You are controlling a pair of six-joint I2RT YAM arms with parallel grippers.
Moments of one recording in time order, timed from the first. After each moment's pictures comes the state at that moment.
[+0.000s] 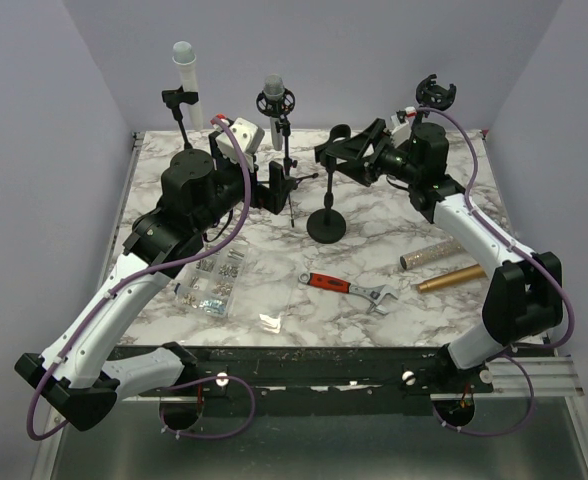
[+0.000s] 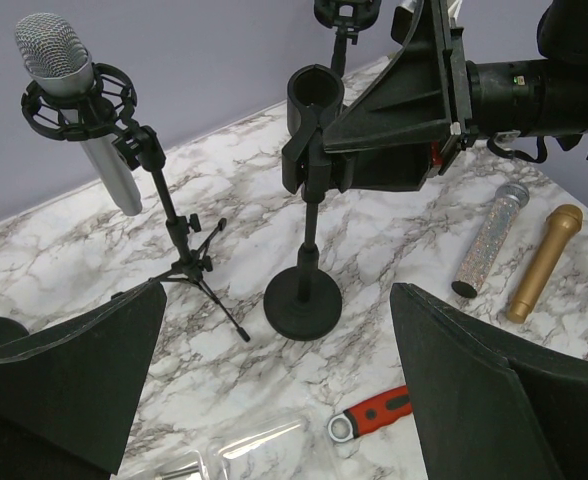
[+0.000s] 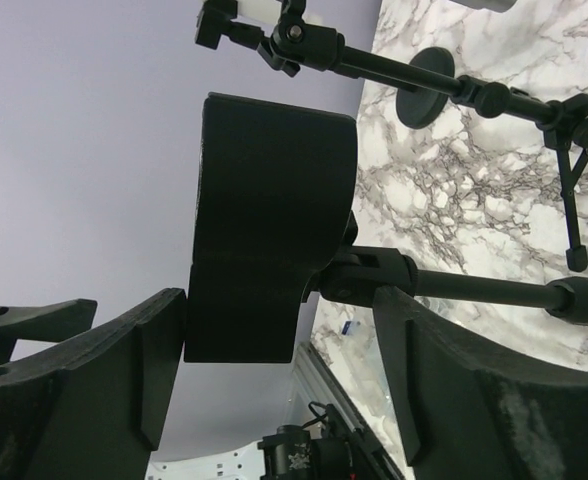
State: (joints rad) left arm -0.62 1.10 1.35 -0.35 0.03 -0.07; right arm 0.30 1.57 1.24 0.18 -0.63 1.10
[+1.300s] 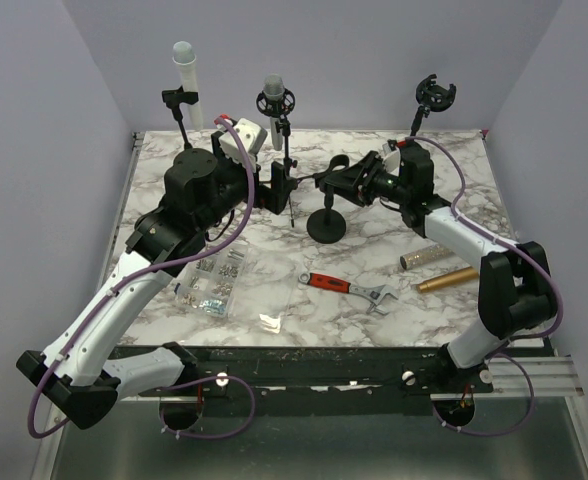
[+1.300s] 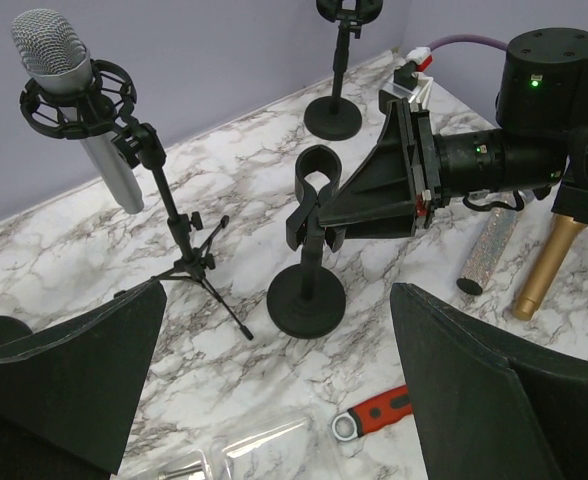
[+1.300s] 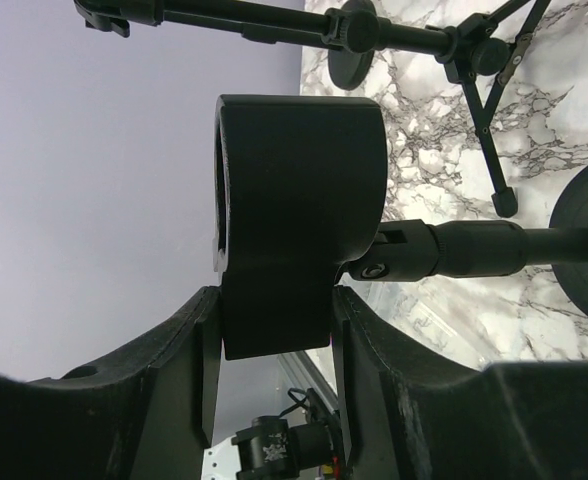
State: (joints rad) left arm -0.63 1.11 1.35 -0.35 0.02 -0.06; right arm 0.31 1.62 1.05 0.27 -0.59 1.11
